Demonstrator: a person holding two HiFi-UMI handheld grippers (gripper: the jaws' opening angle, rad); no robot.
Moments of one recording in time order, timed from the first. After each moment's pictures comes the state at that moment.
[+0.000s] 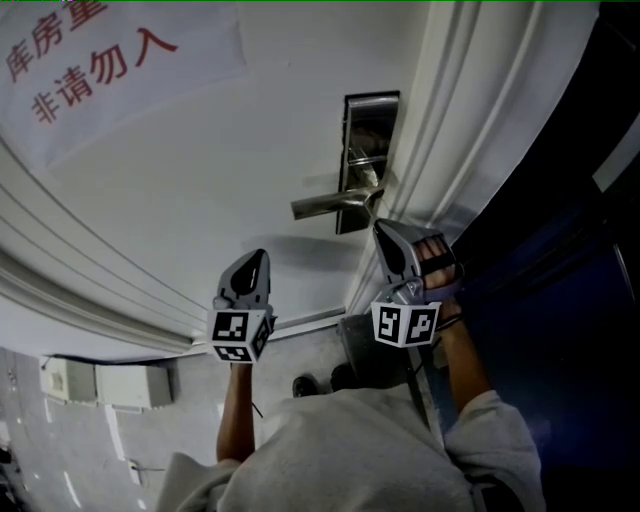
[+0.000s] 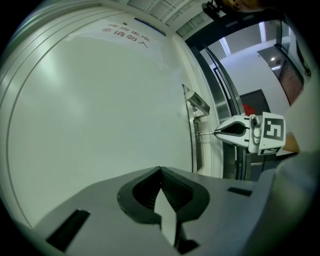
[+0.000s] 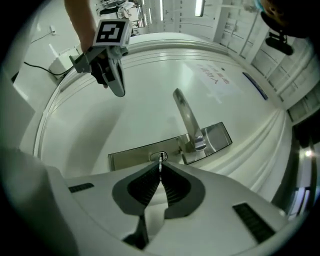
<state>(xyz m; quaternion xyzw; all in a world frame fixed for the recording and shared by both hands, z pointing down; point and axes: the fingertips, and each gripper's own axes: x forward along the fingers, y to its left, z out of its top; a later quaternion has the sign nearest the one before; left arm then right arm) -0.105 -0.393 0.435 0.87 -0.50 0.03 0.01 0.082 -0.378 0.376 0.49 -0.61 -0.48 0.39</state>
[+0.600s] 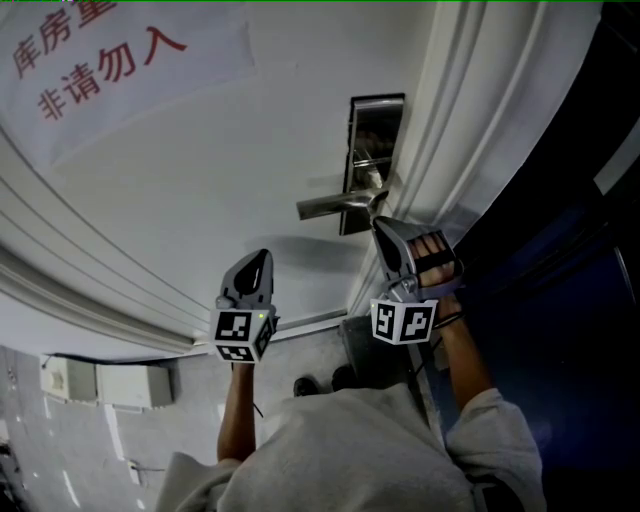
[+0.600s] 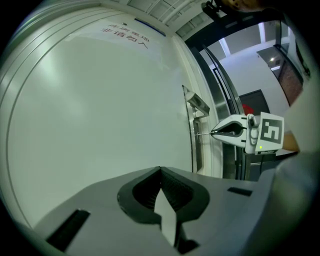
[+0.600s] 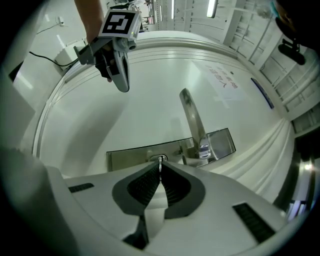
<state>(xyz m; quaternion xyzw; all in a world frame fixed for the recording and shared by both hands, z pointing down) -0.105 -0.392 0.433 0.87 -0.49 0.03 0.01 0.074 -0.384 0.376 0.47 -0.59 -0.51 0.42</state>
